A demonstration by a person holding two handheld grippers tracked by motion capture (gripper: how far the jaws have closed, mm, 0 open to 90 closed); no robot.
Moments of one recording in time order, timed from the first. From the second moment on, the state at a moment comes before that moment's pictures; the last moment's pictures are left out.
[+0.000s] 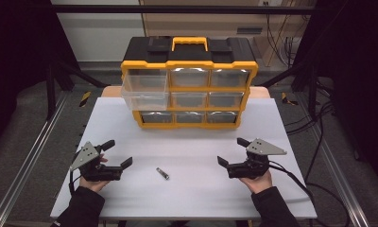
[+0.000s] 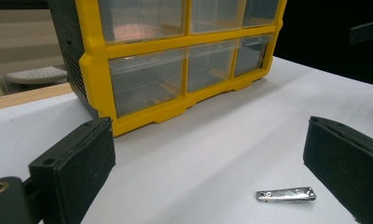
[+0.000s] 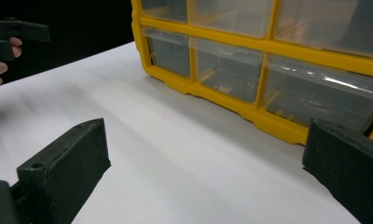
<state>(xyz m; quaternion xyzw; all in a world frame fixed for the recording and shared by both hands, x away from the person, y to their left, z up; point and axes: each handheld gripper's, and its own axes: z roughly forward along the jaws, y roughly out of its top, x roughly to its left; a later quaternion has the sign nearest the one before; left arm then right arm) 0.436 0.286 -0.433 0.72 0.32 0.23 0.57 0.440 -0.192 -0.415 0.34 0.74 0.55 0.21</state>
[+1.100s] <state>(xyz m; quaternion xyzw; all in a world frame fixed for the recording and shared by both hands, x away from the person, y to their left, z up) 0.437 0.285 -0.435 0.72 0.33 0.23 0.57 0.444 -0.116 -0.424 0.30 0.79 0.50 0.18</state>
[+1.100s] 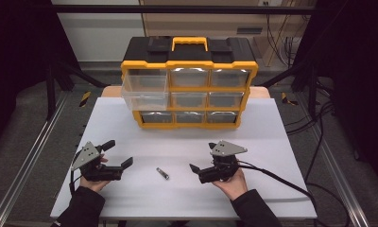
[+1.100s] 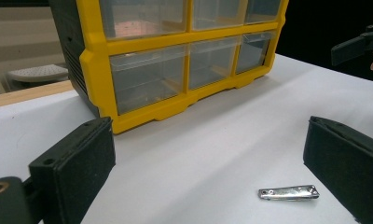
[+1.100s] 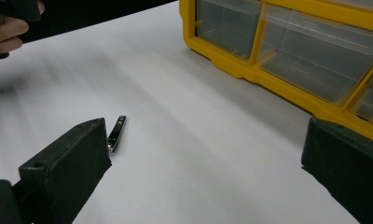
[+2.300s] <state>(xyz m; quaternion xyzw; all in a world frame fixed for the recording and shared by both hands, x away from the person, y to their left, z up) 0.438 0.286 -0.435 0.72 0.33 0.24 0.57 0.444 -0.031 -0.443 0.25 0.84 0.45 0.14</state>
